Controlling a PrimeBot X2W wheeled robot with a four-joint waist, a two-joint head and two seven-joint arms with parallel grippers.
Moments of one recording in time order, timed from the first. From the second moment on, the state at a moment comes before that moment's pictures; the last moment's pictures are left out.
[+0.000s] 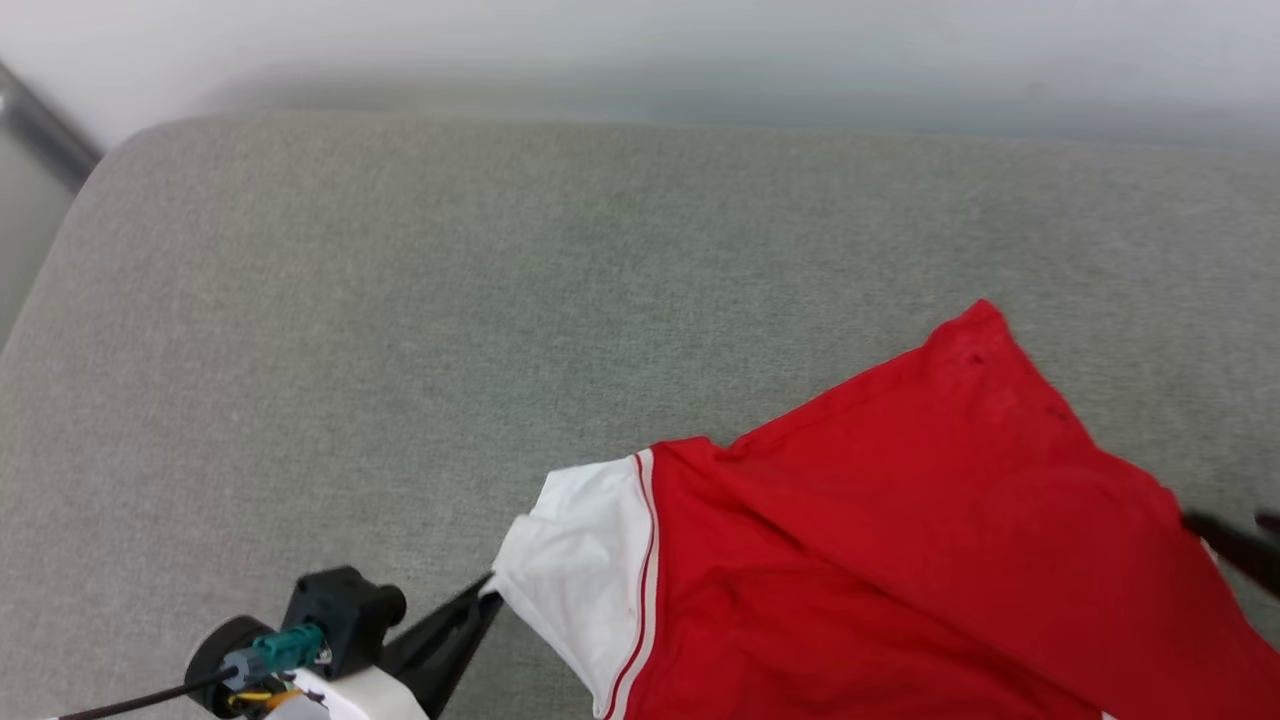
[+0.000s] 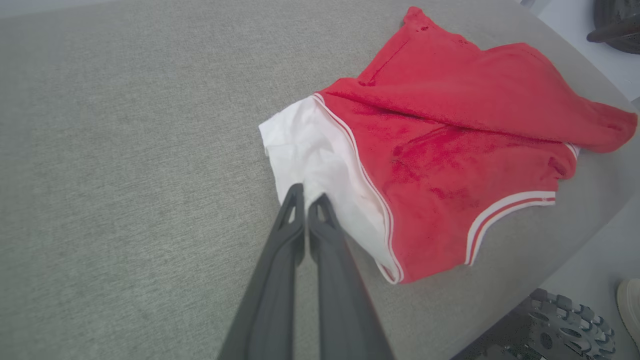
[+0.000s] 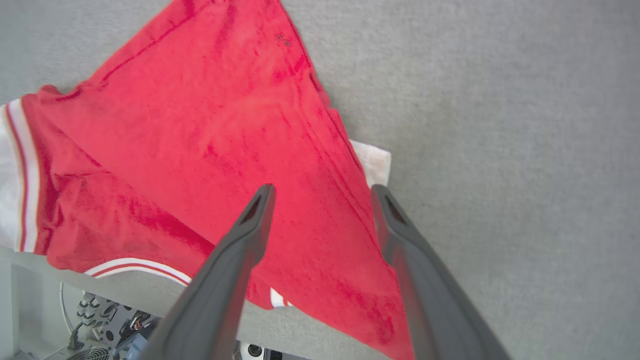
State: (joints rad) left arm -0.05 0.76 -0.66 -0.37 -0.74 0.17 0.16; right arm -0.07 -0.32 -0.33 -0.27 0.57 0.13 1.27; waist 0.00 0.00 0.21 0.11
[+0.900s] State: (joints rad) left arm -0.24 0.62 -0.74 -0.39 -0.66 0.10 0.14; right arm -0.60 -0.41 -0.06 0.12 0.32 0.13 1.39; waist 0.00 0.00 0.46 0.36
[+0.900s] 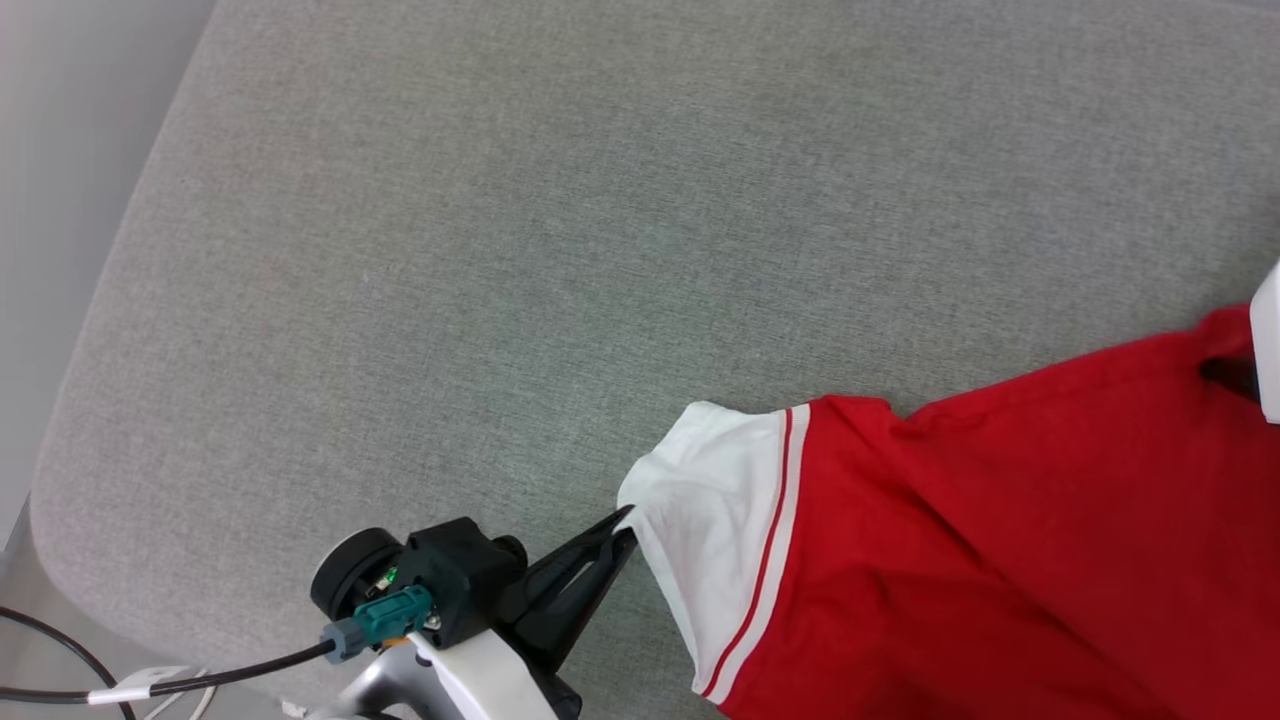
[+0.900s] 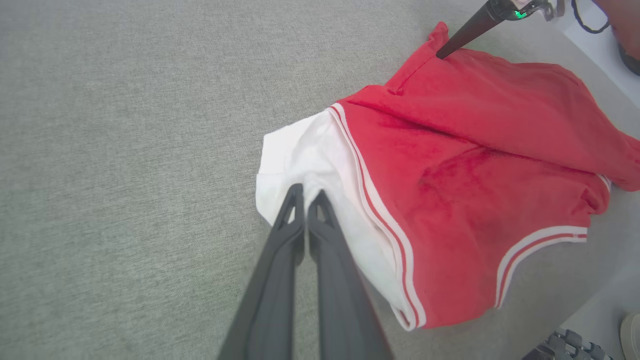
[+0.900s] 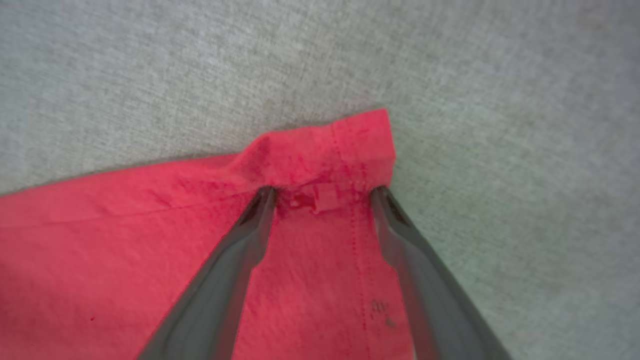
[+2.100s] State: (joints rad) left arm -0.35 0.81 -0.48 -0.54 -0.70 0.19 0.17; right arm -0.67 -0.46 -0.02 0.01 0.57 0.13 0.99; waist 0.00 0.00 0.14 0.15
